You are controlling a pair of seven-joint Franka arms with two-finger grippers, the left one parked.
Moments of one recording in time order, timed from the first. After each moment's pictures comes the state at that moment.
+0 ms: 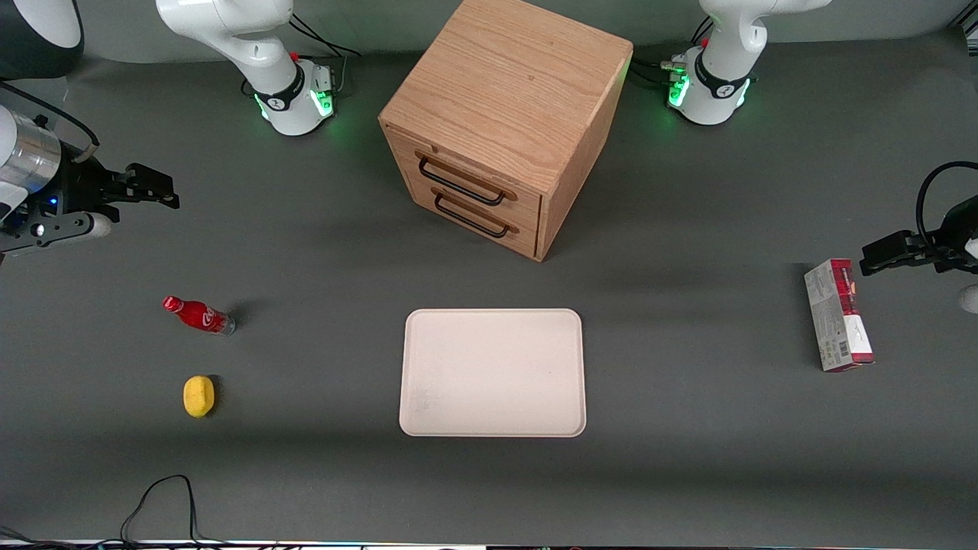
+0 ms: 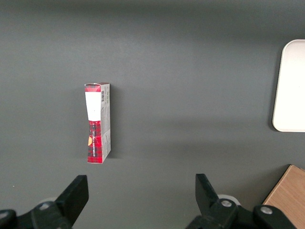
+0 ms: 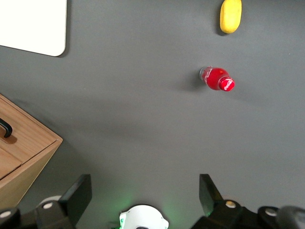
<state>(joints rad) 0.09 -0.02 -0.06 -1.66 0.02 1.46 -0.14</state>
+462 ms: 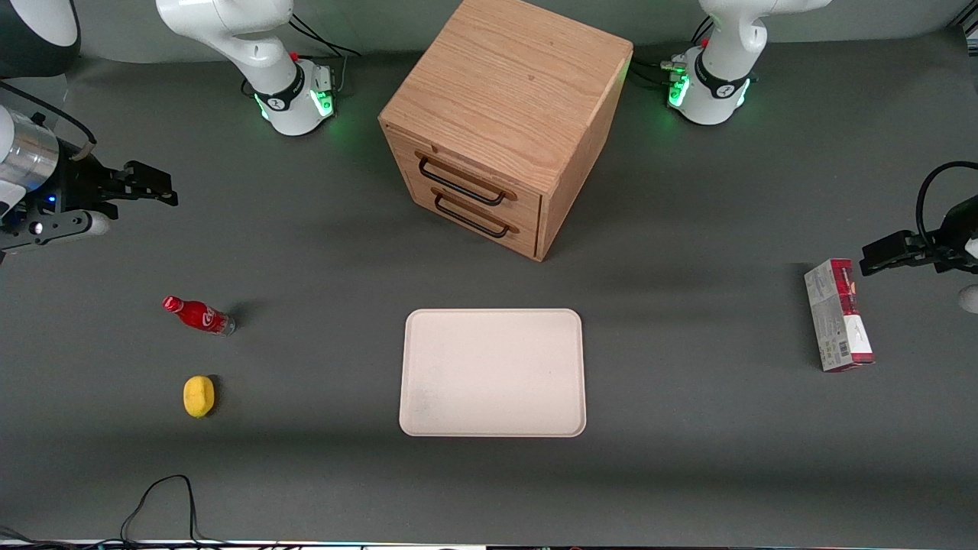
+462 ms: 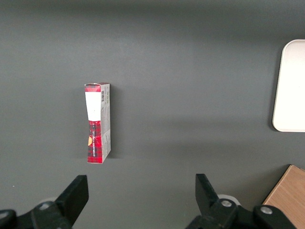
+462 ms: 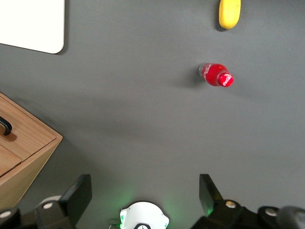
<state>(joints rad) 0.09 -0.02 -0.08 -1.66 0.02 1.44 -0.14</state>
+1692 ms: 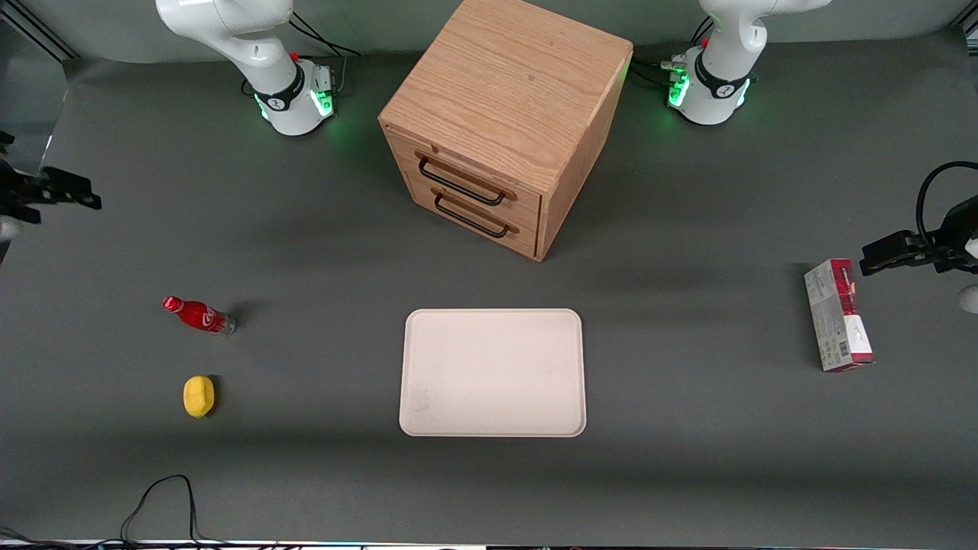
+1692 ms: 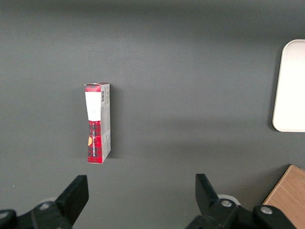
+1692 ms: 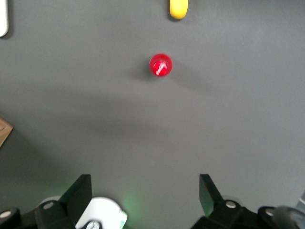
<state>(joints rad) 0.10 0.00 -0.29 -1.73 -0.06 1.56 -0.39</state>
